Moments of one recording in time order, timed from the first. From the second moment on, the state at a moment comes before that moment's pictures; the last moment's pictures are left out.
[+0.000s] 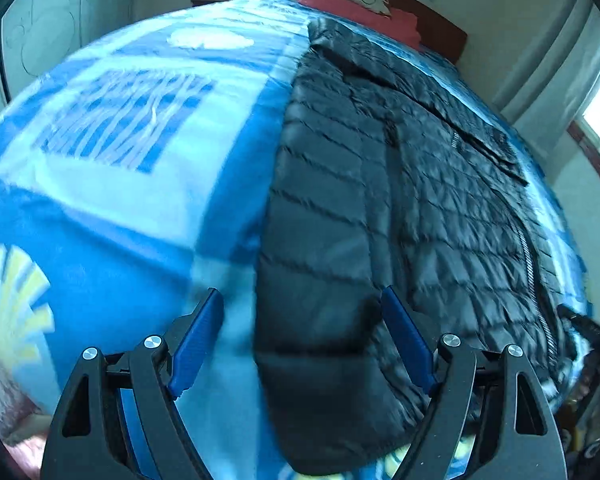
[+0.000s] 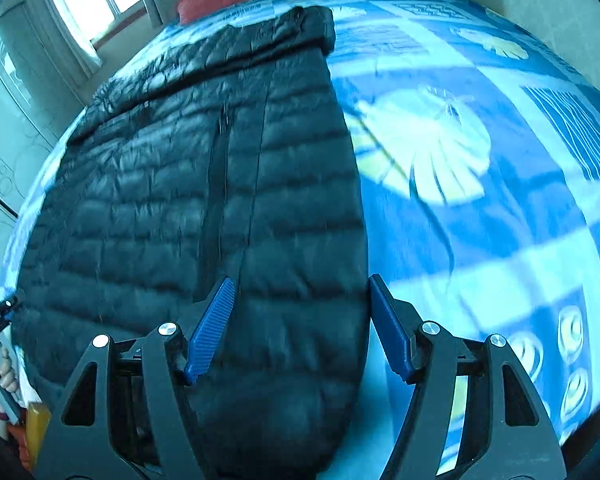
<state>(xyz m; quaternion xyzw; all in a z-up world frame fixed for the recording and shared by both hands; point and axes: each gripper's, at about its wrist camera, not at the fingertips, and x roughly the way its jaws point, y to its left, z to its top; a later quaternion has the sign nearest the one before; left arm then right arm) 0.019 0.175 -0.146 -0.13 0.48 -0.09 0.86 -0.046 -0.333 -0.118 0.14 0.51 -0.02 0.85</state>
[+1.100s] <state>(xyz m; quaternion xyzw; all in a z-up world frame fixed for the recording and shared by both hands) -0.042 0.158 -0.085 -0.15 0.41 -0.15 0.89 -0.112 -0.334 -0.058 0.23 0.41 0.06 0.88</state>
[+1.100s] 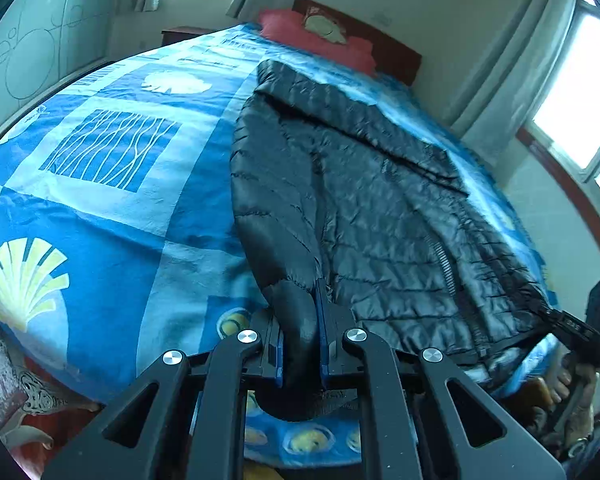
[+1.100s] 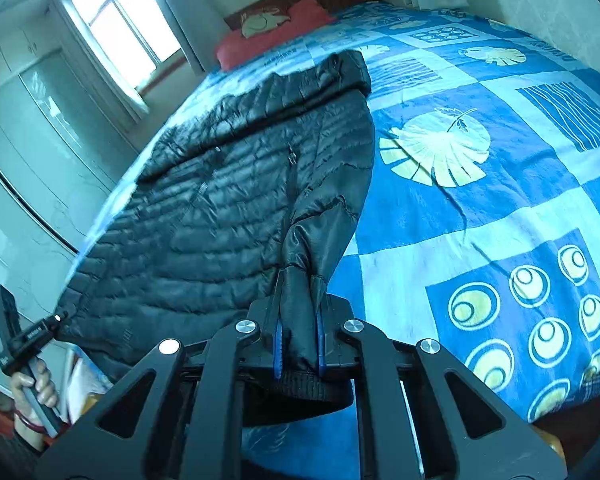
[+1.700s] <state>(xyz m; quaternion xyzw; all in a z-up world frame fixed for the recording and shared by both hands) 0.051 0.155 0.012 -0.18 0.32 -0.20 0.91 -0.006 -0.368 0.026 0.32 0.30 0.15 0.89</state>
